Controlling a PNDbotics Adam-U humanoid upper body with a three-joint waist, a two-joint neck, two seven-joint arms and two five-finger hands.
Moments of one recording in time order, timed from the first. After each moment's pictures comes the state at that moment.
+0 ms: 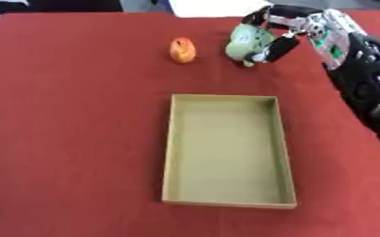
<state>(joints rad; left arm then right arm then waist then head) -0.45 0.23 0.07 -1.98 -0.31 -0.33 0.57 -1.20 -0.53 0.17 -0.65 0.86 -0.36 0.41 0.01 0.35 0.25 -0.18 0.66</state>
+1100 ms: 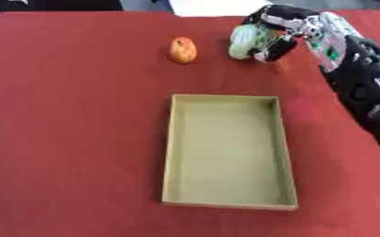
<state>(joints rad) -0.45 0.23 0.07 -1.98 -0.31 -0.33 0.57 -1.20 -0.53 0.19 -0.67 0.79 -0.34 0.35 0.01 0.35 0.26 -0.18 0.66</state>
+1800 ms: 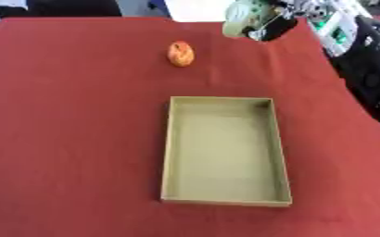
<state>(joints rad) -0.45 0.25 0.08 -1.98 -0.31 -0.33 0.58 -1.19 -0.60 0.32 -0.91 0.66 -0.29 0.32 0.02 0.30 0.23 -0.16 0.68</state>
